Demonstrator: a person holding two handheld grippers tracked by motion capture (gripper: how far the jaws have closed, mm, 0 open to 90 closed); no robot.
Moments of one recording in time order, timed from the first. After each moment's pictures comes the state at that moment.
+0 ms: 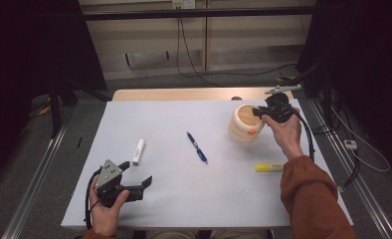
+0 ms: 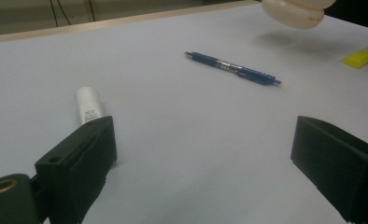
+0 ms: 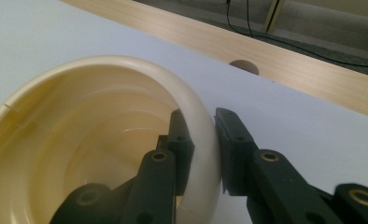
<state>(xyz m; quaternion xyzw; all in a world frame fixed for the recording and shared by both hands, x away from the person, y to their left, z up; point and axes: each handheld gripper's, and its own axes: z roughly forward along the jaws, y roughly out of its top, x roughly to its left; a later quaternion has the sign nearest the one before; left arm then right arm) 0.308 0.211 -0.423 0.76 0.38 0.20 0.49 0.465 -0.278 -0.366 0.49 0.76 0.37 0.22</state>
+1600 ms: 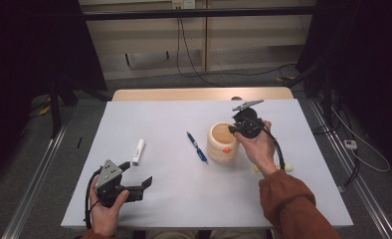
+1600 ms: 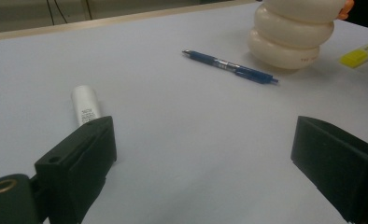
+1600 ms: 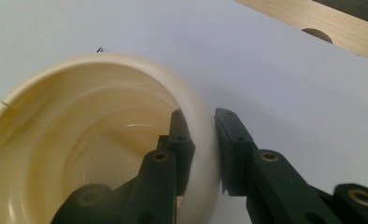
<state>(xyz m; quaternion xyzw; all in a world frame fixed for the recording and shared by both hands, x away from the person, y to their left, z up) 0.308 0.211 -0.423 0.76 0.38 0.20 0.49 0.434 -0.192 -0.380 0.49 0.80 0.30 0.20</state>
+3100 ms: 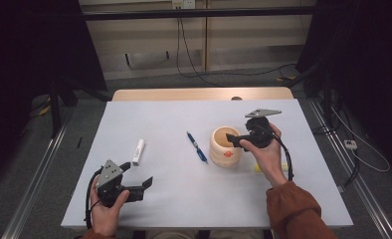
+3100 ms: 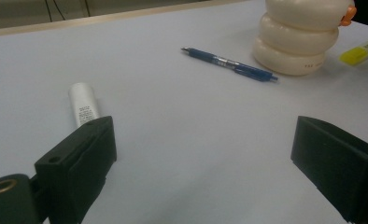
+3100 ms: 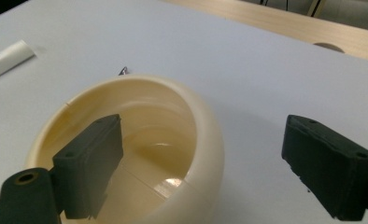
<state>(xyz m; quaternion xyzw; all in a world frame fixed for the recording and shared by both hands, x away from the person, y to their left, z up) 0.309 0.210 -0.425 0.76 0.38 0.19 0.49 0.410 -0.218 -0.391 0.47 0.76 0.40 0.19</state>
